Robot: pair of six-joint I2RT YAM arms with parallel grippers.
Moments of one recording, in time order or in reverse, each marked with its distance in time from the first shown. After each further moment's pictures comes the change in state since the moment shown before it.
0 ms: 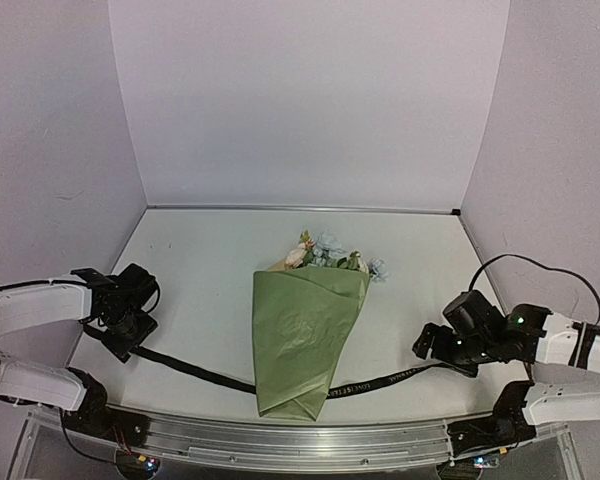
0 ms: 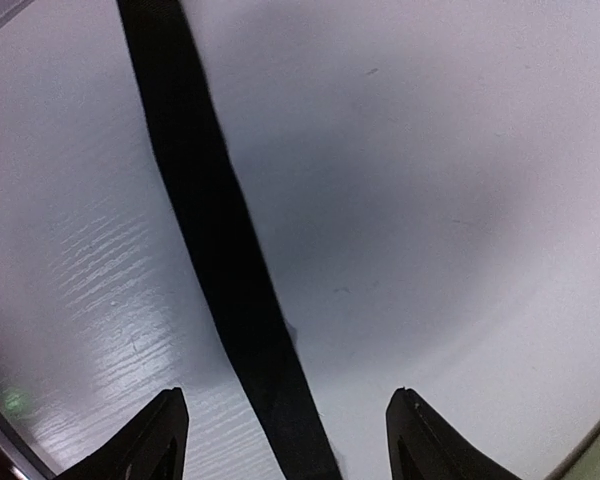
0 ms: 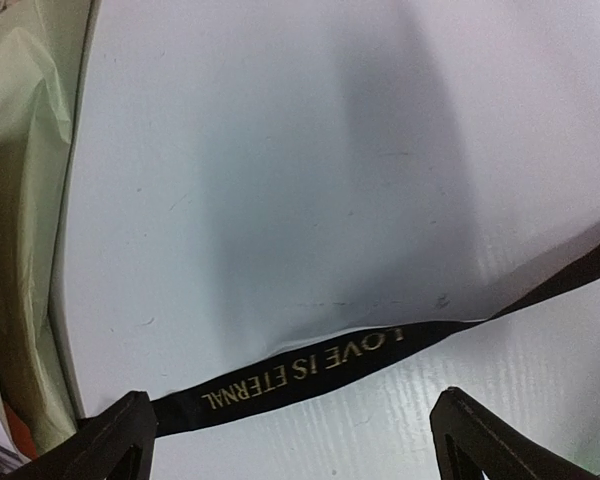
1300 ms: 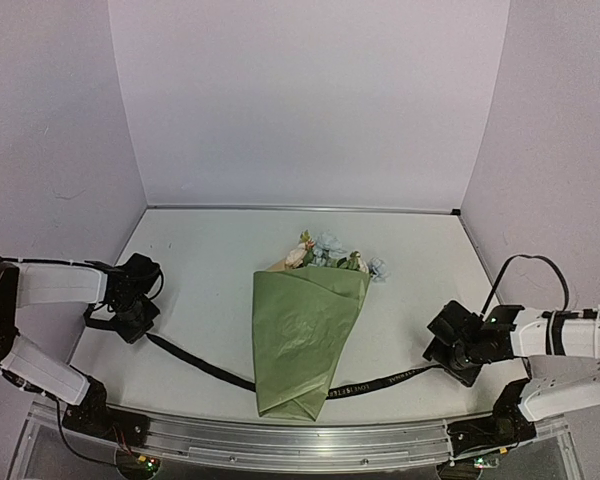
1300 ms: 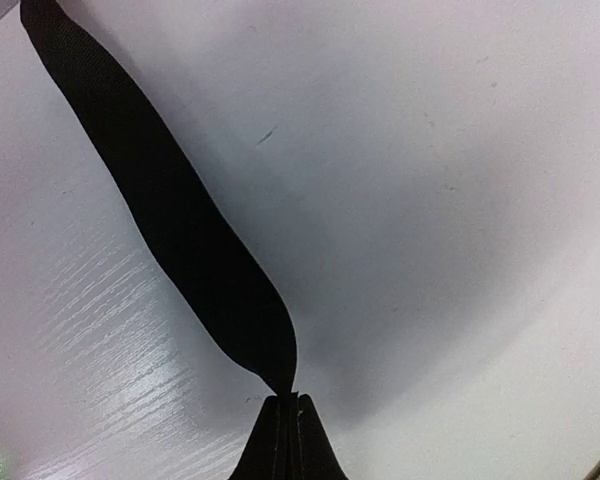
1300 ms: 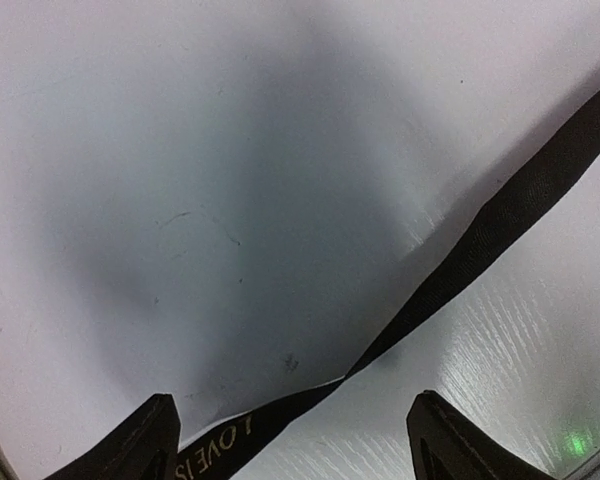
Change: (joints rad) left arm 0.122 0.213 0.042 0.220 0.008 0.217; right arm -0.030 0.193 -0.037 -0.006 0.164 0.319
